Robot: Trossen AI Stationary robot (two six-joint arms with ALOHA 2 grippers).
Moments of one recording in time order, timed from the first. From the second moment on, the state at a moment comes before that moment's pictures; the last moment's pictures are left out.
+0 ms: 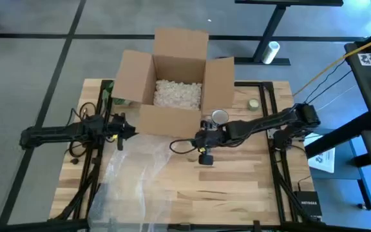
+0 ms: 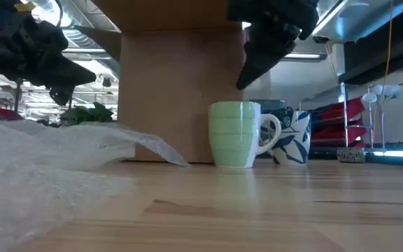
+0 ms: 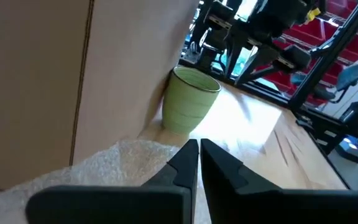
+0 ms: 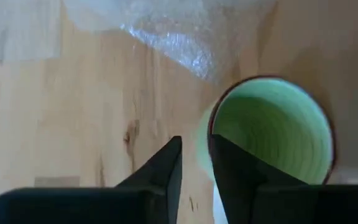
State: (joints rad) left arm 0.11 0.13 0.04 -0.07 0.00 -0.32; right arm 0.17 1.66 1.22 -0.59 0.16 0.12
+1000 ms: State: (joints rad) left arm 0.11 0.13 0.04 -0.07 0.00 -0.33; right arm 0.15 1.75 1.23 -0.63 0.16 0.09
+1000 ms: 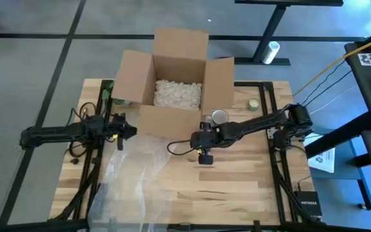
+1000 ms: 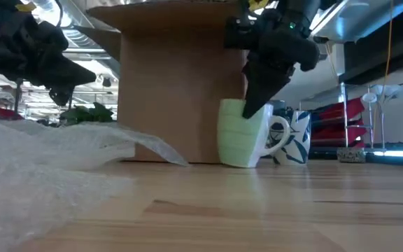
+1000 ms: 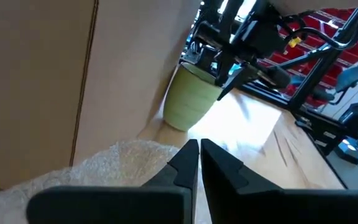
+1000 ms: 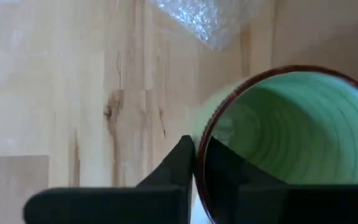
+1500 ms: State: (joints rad) left arm 0.11 0.13 0.04 -0.07 0.00 -0.34; right arm 0.23 1.74 1.51 -1.06 0.06 0.20
